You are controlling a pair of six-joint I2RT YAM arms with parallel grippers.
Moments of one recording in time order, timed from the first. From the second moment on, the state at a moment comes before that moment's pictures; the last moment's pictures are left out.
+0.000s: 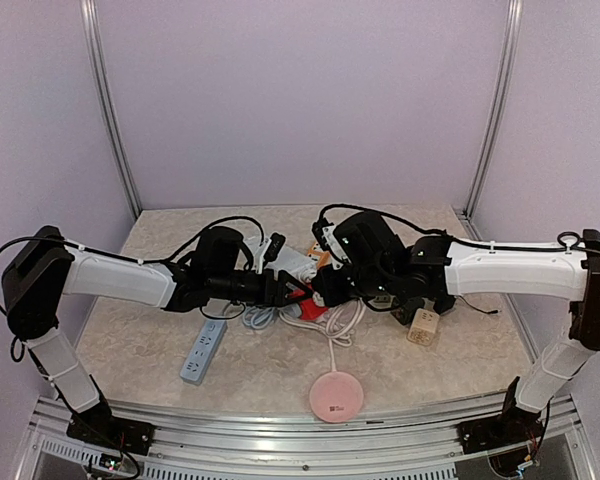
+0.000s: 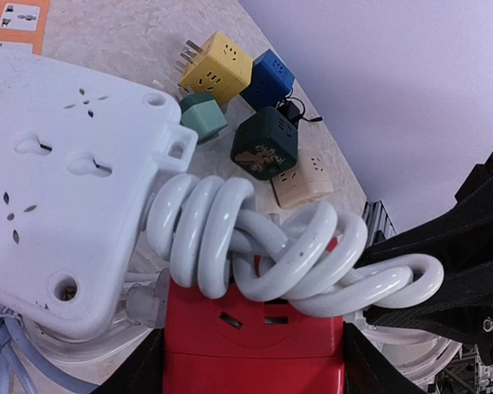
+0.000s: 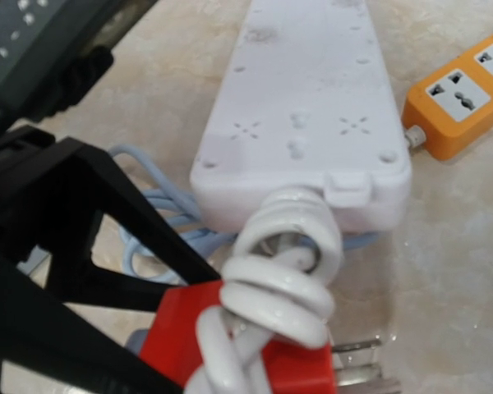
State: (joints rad) left arm -0.77 1.70 0.92 0.31 0.48 -0.62; right arm 1.01 1.60 1.21 -0.30 0.20 0.41
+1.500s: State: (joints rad) left arm -0.78 1.69 0.91 0.33 0.48 -0.58; right arm 1.04 1.58 1.21 -0.32 0.23 0.41
